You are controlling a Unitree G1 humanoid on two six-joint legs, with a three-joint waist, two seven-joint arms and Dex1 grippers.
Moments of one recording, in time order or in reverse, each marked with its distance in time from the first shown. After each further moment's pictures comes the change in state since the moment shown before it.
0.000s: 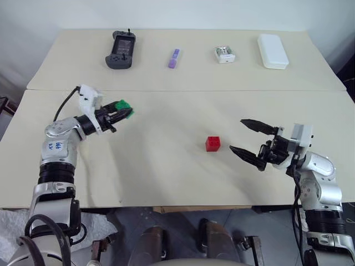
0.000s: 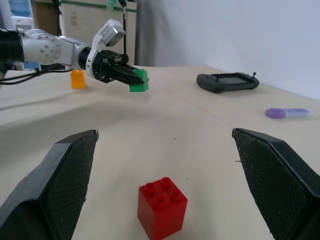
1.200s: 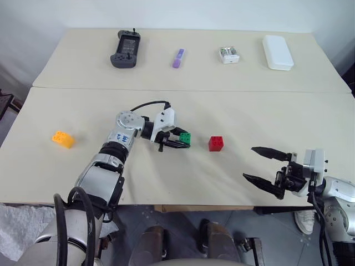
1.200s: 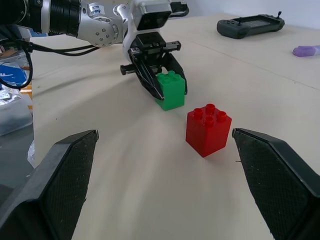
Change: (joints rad) left arm -0.381 -0.338 -0.239 0.669 0.298 -0.415 -0.174; right arm 0.280 -0.092 -0.084 -0.165 0.023 0.092 -0.004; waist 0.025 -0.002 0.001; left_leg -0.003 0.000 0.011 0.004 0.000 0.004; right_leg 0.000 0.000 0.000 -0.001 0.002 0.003
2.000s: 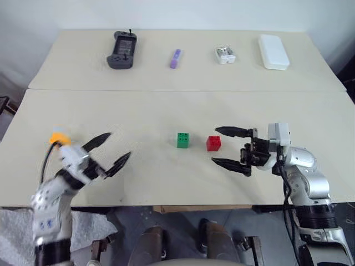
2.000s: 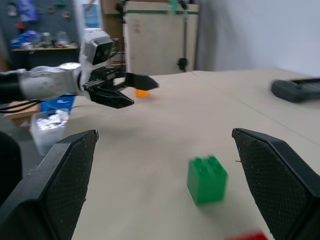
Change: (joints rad) left arm 1.208 0.036 0.676 -1.340 -0.376 0.274 0.559; right arm -0.424 0.145 0.244 0.108 -0.020 0.057 0.077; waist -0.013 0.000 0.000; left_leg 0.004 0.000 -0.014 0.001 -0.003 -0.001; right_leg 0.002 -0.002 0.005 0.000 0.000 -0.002
